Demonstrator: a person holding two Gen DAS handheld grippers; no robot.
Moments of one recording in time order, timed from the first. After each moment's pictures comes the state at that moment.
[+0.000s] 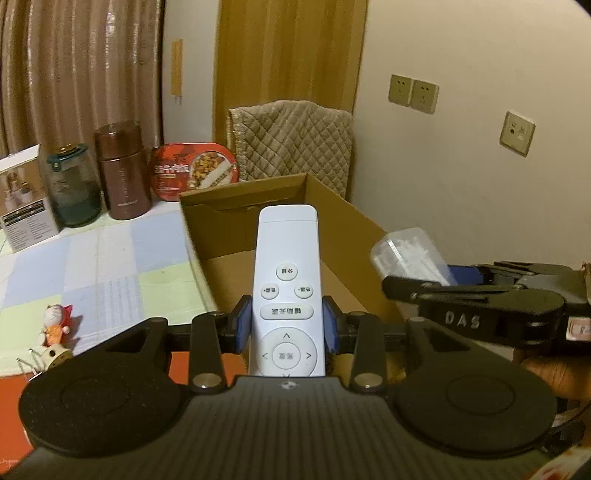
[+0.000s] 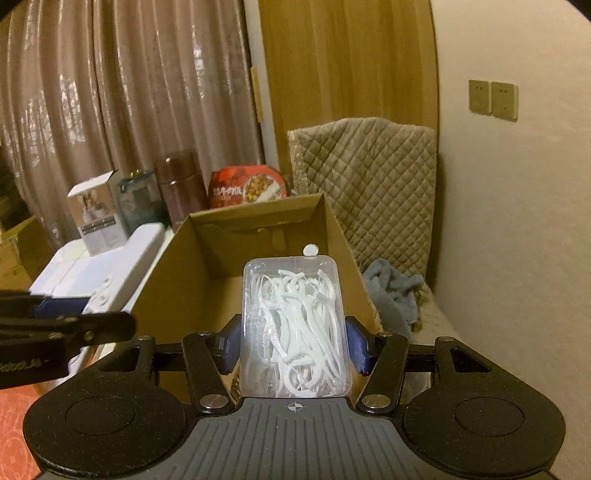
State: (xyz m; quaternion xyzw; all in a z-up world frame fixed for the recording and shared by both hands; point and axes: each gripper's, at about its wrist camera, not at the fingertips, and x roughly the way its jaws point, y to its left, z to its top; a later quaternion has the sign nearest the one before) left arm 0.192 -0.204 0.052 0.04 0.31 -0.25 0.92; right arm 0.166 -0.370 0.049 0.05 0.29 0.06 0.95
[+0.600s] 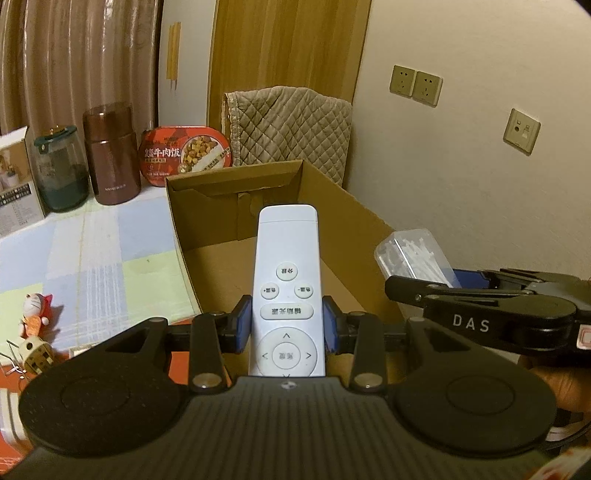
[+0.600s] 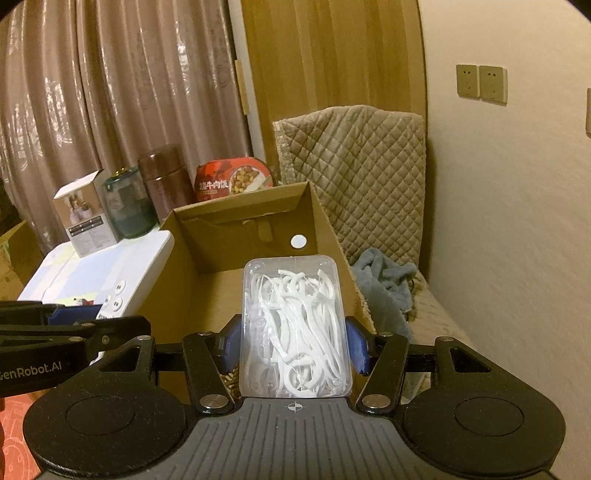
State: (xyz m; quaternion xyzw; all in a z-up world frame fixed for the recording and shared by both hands) left arm 0.211 -0.210 0.037 0.02 0.33 -0.26 0.91; right arm 0.175 -0.378 0.038 0.06 0.30 0.04 0.95
